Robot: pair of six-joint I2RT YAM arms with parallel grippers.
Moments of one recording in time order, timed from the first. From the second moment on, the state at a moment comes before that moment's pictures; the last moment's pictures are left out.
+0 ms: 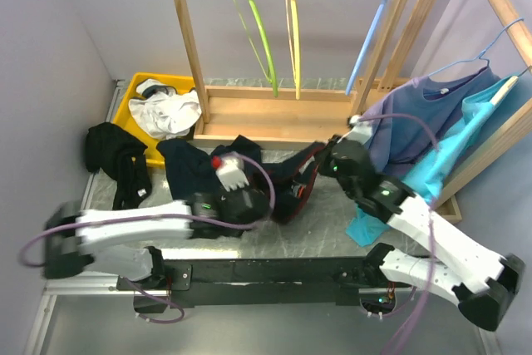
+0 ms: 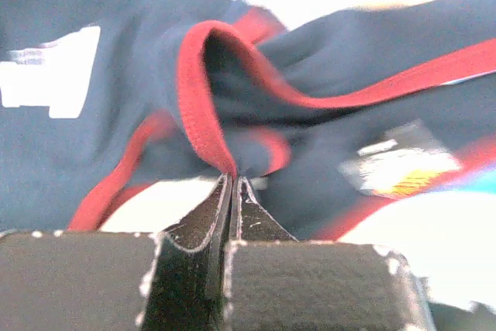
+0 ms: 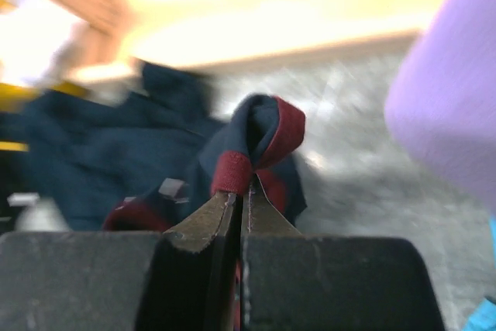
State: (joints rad) left arm -1.29 1.34 0.83 -0.44 -0.72 -1.36; right arm 0.74 0.94 0.82 -0.42 0.49 0.72
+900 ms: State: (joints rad) left arm -1.18 1.17 1.87 -0.42 -0.82 -0.28; right arm 0.75 1.09 1.82 -0.40 0.46 0.54
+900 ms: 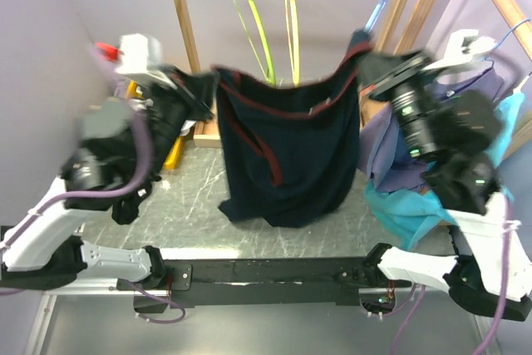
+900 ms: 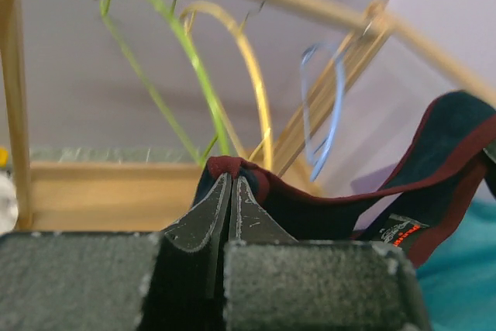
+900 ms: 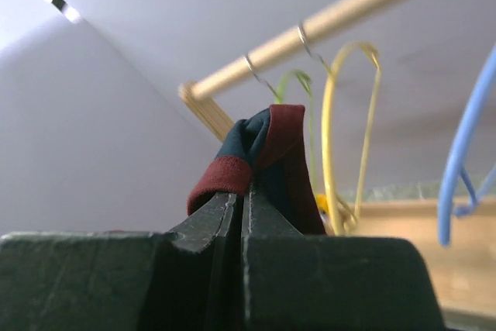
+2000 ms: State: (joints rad) left arm -0.79 1.26 1.78 -0.64 -0.41 -0.58; right arm 0.80 0.85 0.65 -0.36 0.37 0.75
